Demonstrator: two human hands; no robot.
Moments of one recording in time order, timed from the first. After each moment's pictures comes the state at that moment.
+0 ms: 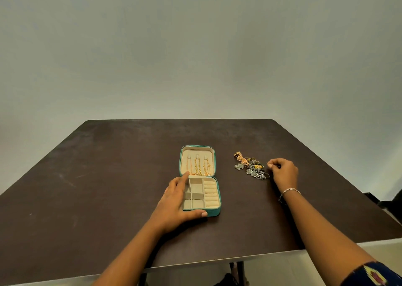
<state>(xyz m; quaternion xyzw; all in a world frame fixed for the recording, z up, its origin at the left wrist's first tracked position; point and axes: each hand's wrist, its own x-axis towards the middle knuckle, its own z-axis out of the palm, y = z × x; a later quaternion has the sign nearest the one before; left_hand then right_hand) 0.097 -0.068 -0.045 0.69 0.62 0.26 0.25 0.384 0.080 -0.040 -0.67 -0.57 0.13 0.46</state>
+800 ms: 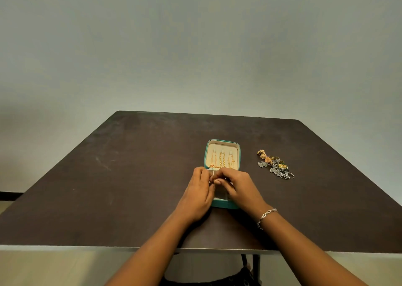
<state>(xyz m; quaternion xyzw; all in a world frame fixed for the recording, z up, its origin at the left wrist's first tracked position) 0.104 -0.071 -0.050 0.70 0.61 0.35 0.16 0.243 -0.025 -0.023 -0.33 -0.87 0.18 0.33</state>
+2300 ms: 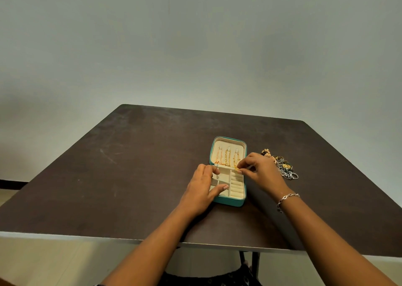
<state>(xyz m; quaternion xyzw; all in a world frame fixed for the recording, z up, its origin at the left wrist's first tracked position) 0.102 -0.069 -0.047 0.68 0.61 0.38 0.16 0.272 0.006 0.003 -0.44 -0.86 0.11 0.25</state>
